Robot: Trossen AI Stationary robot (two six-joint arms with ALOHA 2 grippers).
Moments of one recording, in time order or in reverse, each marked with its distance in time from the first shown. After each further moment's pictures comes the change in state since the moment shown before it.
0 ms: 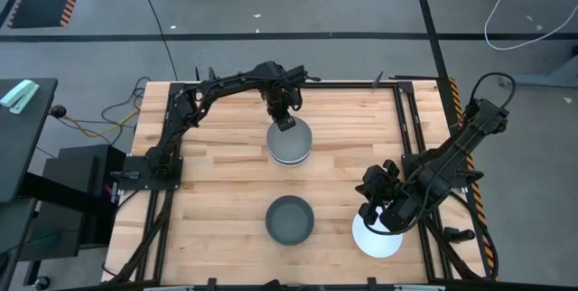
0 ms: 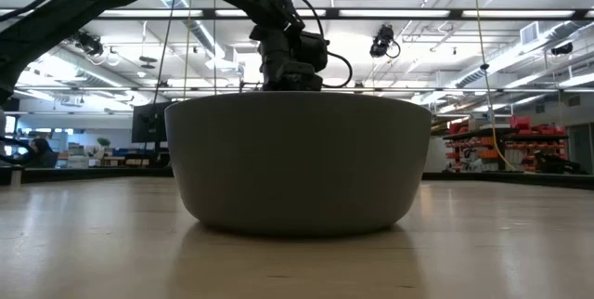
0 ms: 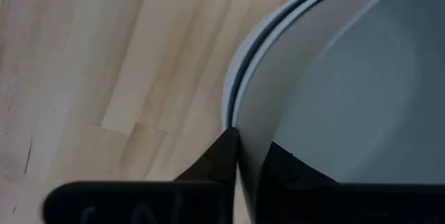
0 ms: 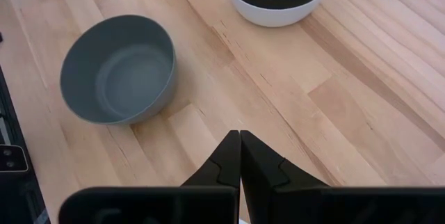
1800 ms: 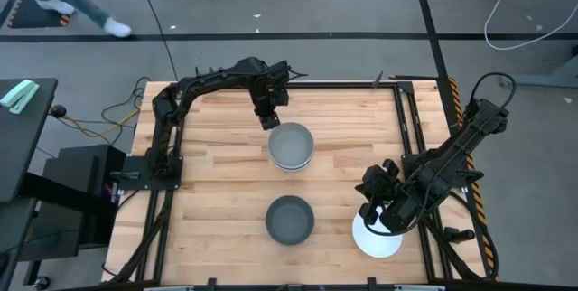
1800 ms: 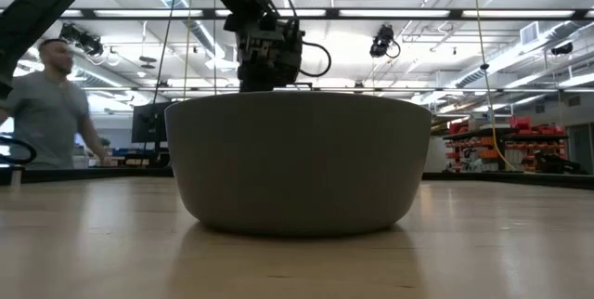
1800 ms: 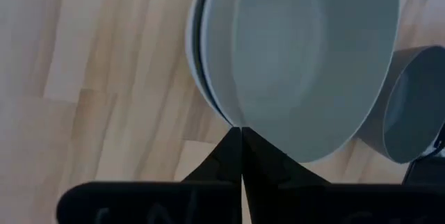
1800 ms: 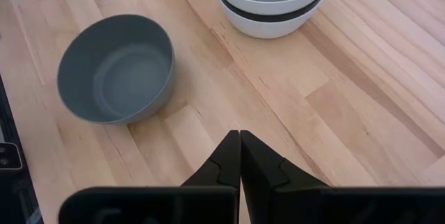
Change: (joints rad) left arm 0.053 -0.198 -0.230 0.027 0.211 0.159; right arm 0.000 0.000 0.000 -0.003 0.008 -0.026
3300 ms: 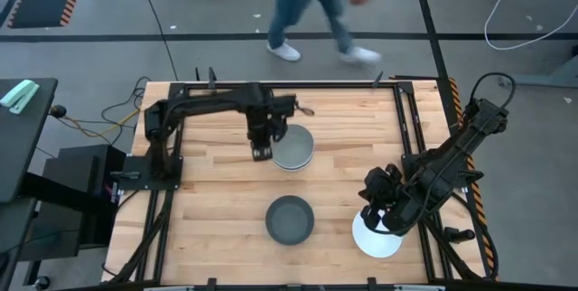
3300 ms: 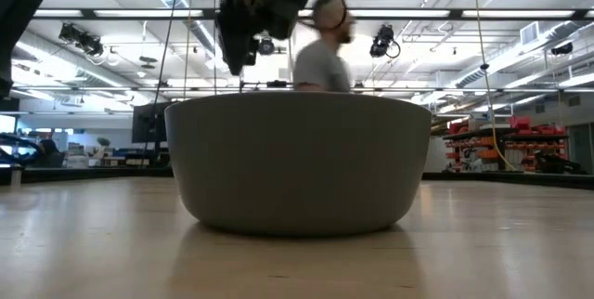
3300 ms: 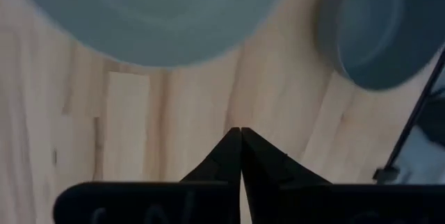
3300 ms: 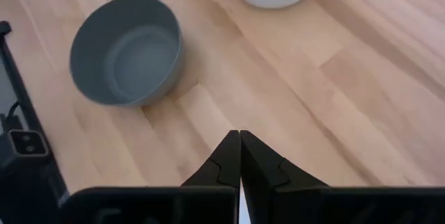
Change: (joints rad) left arm -0.299 -0.125 0.014 -0.204 -0.165 -0.134; right arm 0.021 0.000 0.000 -0.002 -0.075 0.103
